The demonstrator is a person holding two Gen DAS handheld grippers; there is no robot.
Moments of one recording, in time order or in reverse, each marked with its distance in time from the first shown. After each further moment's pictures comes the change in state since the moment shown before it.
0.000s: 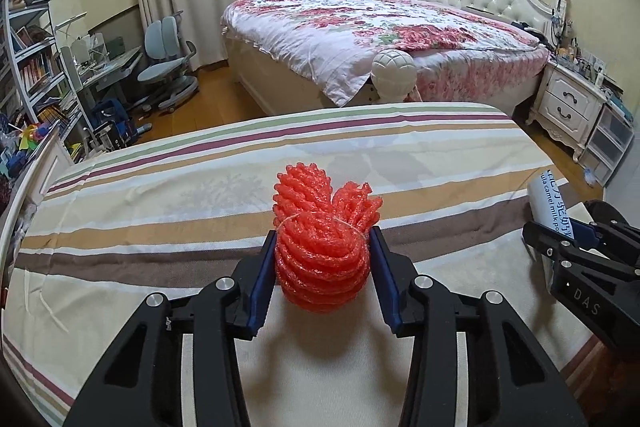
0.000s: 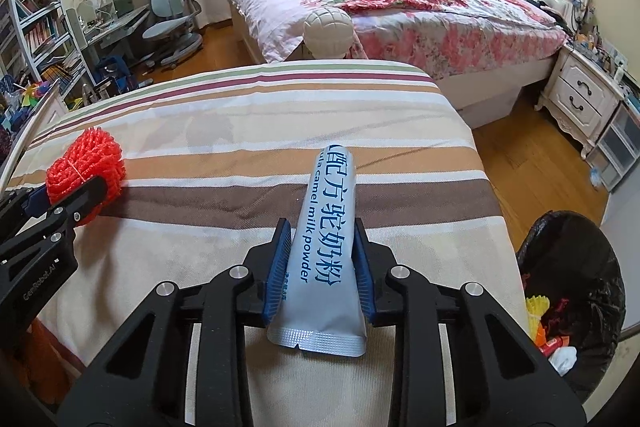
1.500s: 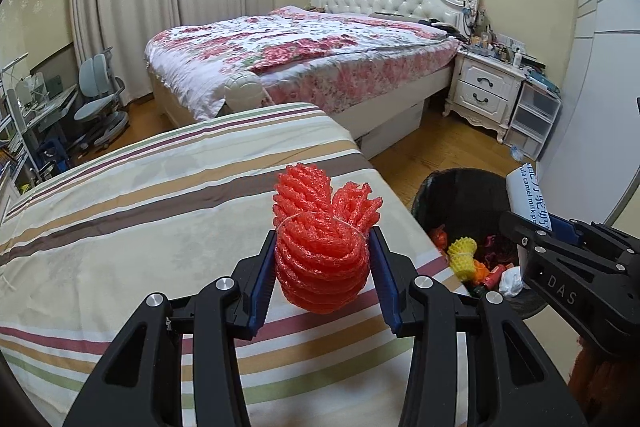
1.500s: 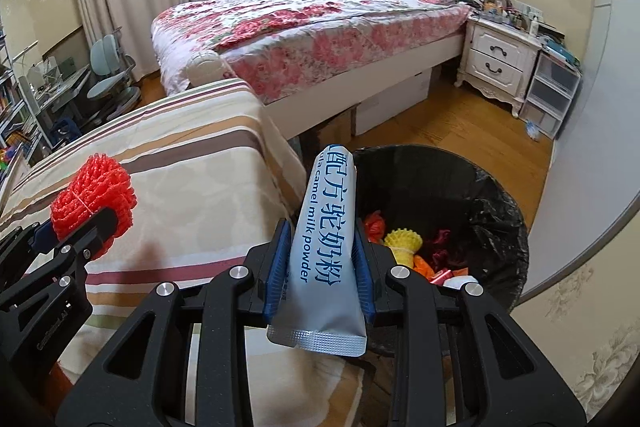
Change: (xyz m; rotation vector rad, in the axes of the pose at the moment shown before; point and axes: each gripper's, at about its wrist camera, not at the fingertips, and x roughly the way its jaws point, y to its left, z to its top) left arm -0.065 -0.184 -0.029 0.136 -0.073 -0.222; right arm -0.106 -0.161 -0.085 0.234 -0.105 -0.177
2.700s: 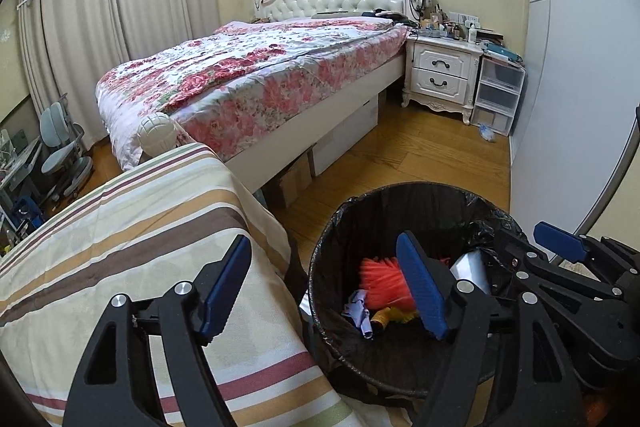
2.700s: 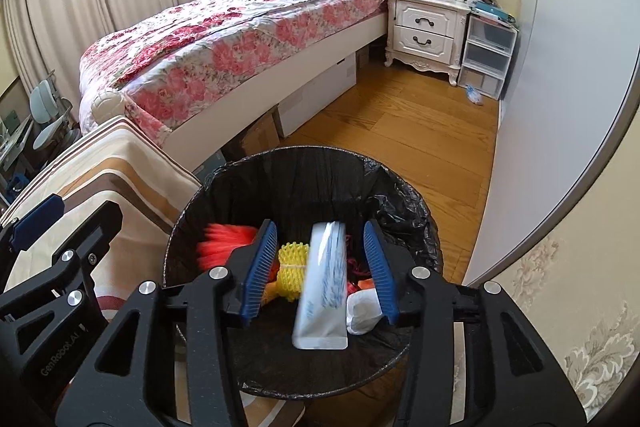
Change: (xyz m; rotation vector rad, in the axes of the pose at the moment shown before) left arm 0.047 -0.106 0.033 0.159 -0.023 -0.067; right arm 0.027 -0.104 0.006 0.181 0.003 -0.148
